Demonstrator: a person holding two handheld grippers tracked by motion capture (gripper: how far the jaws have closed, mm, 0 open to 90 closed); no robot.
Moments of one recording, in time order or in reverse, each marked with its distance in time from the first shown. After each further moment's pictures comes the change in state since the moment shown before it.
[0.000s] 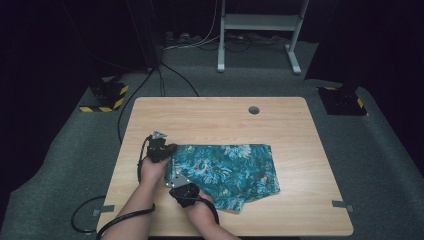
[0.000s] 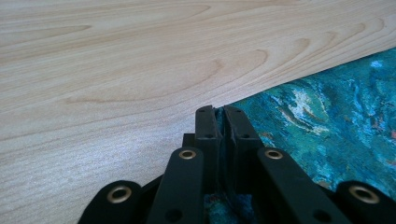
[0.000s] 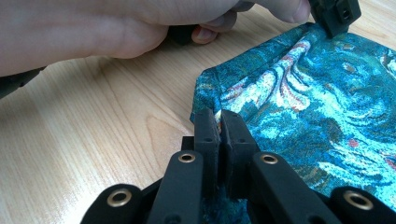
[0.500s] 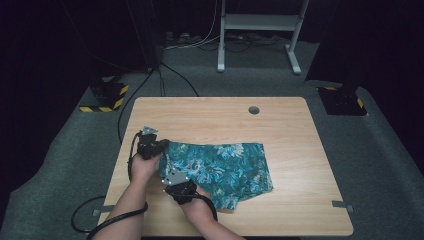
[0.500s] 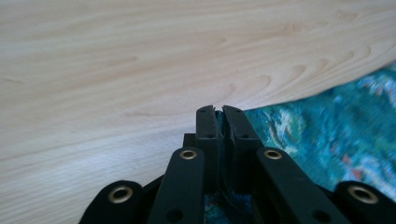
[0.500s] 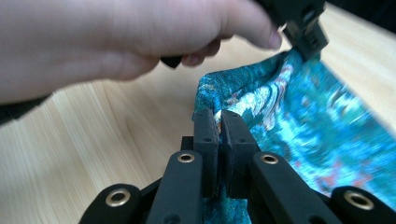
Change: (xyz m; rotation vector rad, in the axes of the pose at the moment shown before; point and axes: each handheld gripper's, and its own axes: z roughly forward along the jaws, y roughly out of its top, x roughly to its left) left arm 0.010 0.024 -0.049 -0.037 0.048 -0.017; right arm 0.004 0.037 -0.030 -0.127 0.009 -0.043
